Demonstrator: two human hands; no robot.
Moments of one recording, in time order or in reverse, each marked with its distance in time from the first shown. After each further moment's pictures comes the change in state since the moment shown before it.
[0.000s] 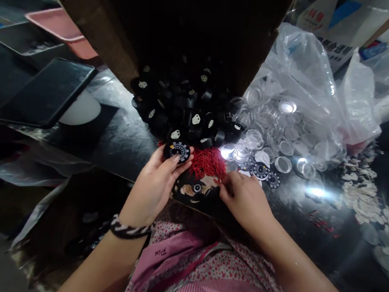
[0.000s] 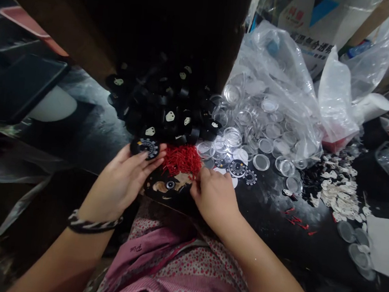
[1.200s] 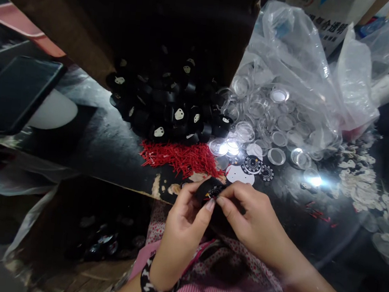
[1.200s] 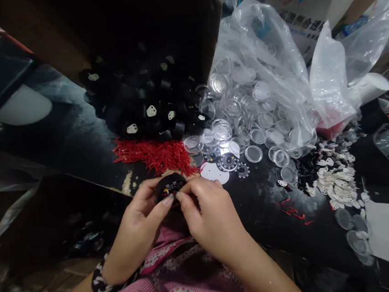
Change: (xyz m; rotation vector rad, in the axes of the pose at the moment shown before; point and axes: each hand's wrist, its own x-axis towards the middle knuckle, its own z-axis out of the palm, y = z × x) left_hand -0.071 -0.038 0.043 0.342 -0.143 0.052; right_hand -0.039 0.008 -0.024 0.630 0.088 -0.110
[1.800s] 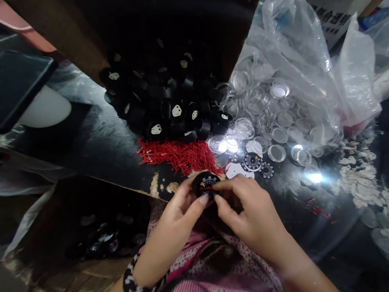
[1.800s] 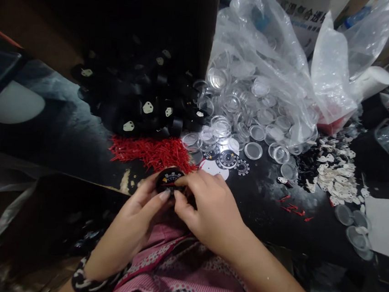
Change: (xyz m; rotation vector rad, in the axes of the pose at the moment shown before) left_hand 0.007 -0.007 -0.011 -0.178 -0.069 -0.271; right_hand 0.005 0.005 0.005 -0.209 0.052 -0.113
